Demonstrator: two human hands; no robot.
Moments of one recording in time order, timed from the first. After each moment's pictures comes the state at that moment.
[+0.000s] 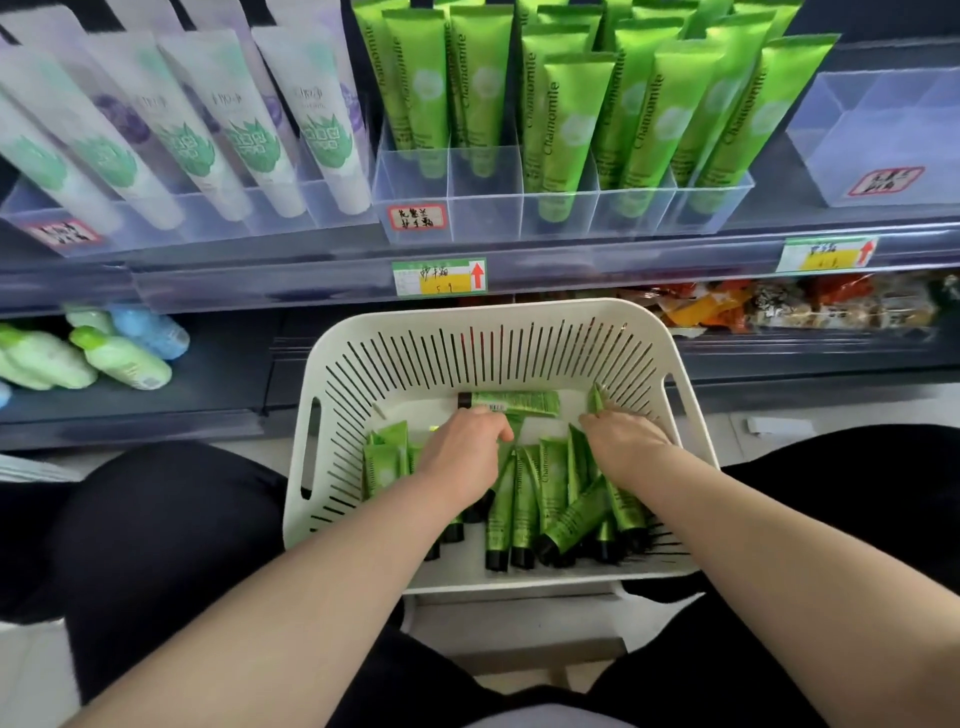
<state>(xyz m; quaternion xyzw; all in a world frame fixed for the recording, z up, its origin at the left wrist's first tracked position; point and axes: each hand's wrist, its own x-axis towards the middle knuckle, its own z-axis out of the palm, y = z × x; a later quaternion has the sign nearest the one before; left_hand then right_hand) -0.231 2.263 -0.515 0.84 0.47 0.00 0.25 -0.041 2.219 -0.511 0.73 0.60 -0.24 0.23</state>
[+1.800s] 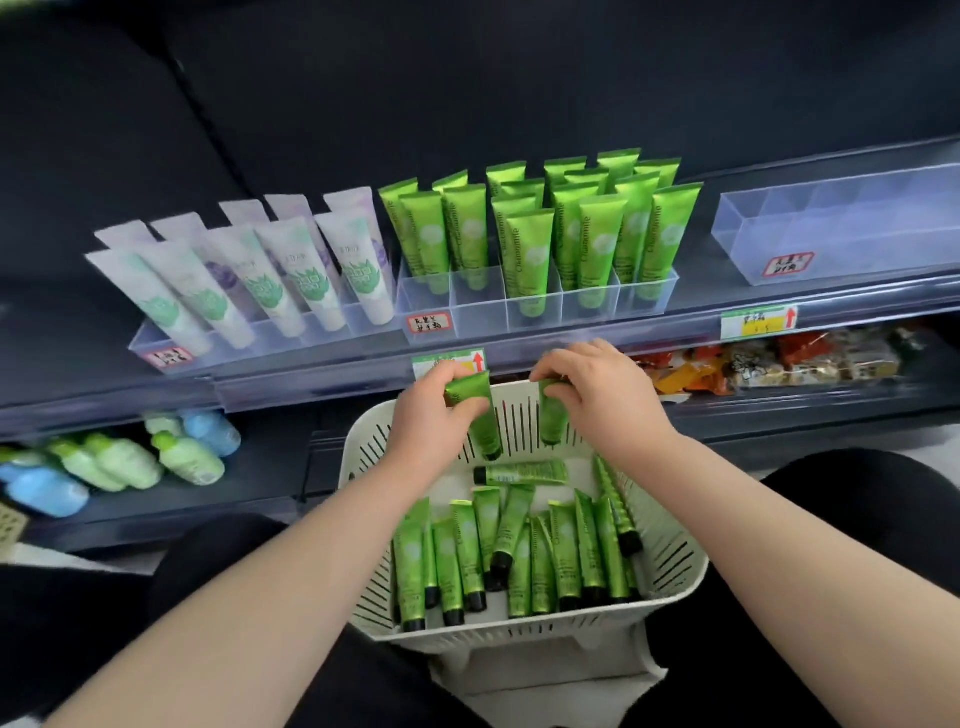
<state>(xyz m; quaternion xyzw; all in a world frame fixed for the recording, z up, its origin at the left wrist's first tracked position) -0.238 2.291 -0.389 0.73 0.54 0.27 0.32 -0.056 2.226 -0.380 0.69 0.68 -0.03 -0.26</state>
